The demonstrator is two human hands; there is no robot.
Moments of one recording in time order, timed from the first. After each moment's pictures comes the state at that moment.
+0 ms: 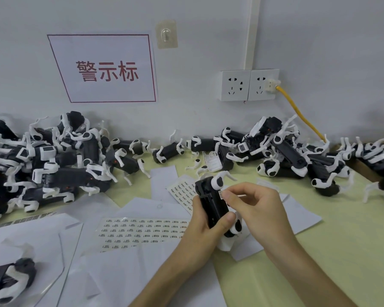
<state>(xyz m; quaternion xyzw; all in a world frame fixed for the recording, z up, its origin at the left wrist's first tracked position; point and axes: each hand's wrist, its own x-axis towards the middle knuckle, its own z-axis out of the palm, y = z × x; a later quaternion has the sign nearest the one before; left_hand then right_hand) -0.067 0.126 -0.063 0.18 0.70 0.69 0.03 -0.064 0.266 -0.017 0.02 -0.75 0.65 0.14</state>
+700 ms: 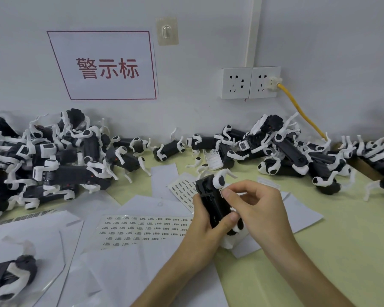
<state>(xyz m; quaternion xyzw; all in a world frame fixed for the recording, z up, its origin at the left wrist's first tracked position) -0.067 0.130 -0.065 0.18 0.69 0.70 0.00 -0.058 0.261 -0.015 0.02 -0.76 0.63 0.16</state>
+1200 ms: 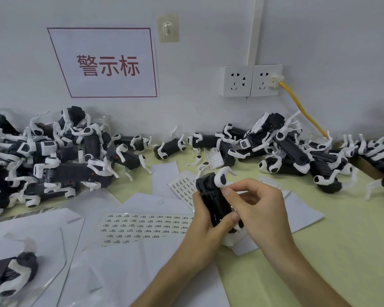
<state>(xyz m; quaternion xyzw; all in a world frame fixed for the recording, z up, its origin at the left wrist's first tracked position) -0.067 0.130 -0.069 0.19 0.69 0.70 -0.01 -0.057 0.256 -0.019 0.01 -0.75 0.63 0.19</state>
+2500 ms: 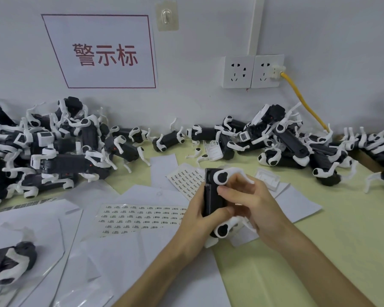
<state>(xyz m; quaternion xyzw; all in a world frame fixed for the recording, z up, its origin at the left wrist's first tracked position) -0.065 0.124 -0.062 0.18 0.64 0.75 0.04 -0.071 0.271 -0.027 0.10 -0.63 0.77 -0.05</state>
